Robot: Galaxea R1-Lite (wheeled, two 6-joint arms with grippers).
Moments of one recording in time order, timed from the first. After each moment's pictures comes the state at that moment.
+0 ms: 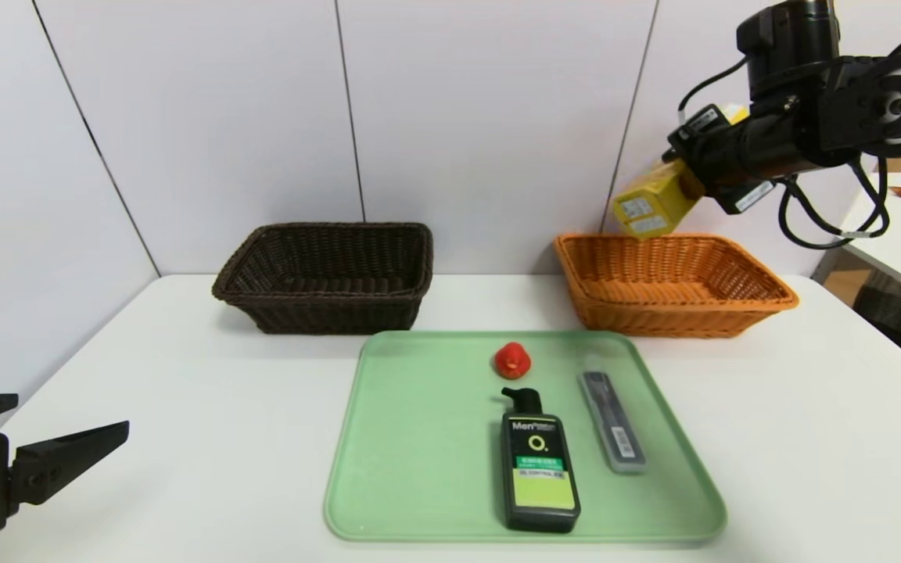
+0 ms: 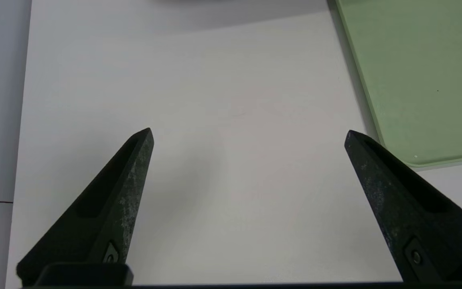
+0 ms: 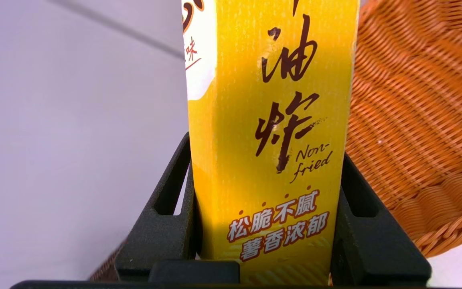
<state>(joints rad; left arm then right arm) -0.27 0.92 -0.76 0.33 0.14 -0.04 0.21 1.97 -1.91 0.38 -0.26 0.99</state>
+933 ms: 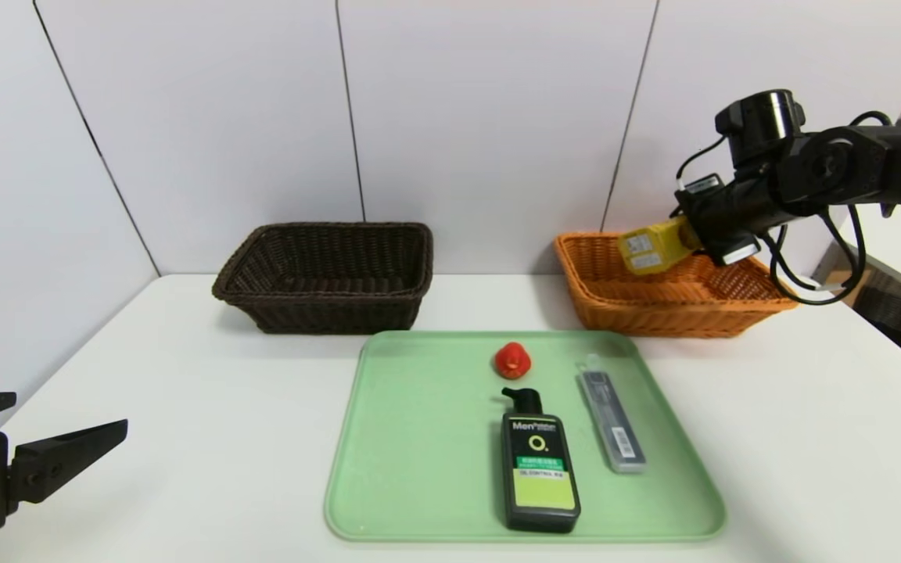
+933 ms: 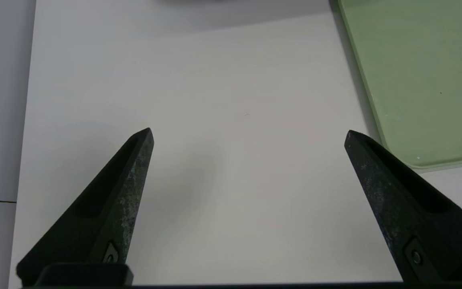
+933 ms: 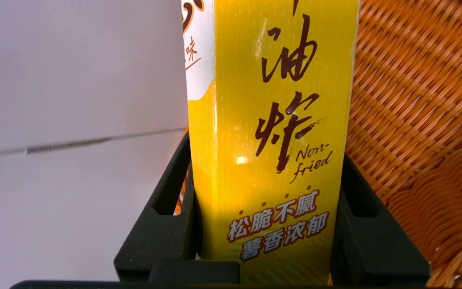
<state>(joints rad) -0.27 0.92 -0.76 0.33 0.15 -0.04 0.08 2.11 -1.89 0.40 -0.16 1.20</state>
